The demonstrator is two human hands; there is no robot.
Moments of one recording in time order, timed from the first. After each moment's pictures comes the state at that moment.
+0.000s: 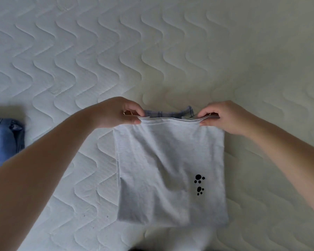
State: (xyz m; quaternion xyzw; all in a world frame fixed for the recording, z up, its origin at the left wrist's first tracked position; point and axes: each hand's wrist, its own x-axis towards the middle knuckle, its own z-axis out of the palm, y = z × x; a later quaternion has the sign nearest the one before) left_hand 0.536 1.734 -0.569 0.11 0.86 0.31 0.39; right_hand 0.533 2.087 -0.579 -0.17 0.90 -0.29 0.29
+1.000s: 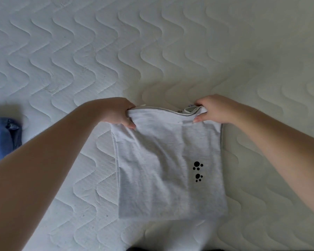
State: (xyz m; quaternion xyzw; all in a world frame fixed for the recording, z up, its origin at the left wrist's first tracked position) left_hand 0.521 1.745 -0.578 0.08 0.86 0.15 0.48; right_hand 0.505 2.063 -0.595 -0.18 0.90 -0.16 0.36
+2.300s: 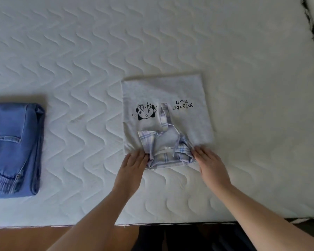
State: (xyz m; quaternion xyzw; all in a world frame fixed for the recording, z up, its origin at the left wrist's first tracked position) left_hand 0.824 1.788 -0.638 0.18 0.98 0.06 0.07; right_hand 0.785 2.092 -0.625 -0.18 0.97 -0.12 0.08
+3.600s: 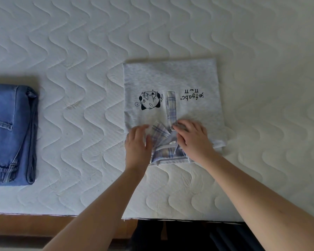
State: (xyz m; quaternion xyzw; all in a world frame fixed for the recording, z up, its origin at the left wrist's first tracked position) left_hand 0.763 1.828 -0.617 -0.17 0.92 0.36 0.04; right_hand 0.711 2.022 -0.633 -0.19 0.95 -0.18 0.18
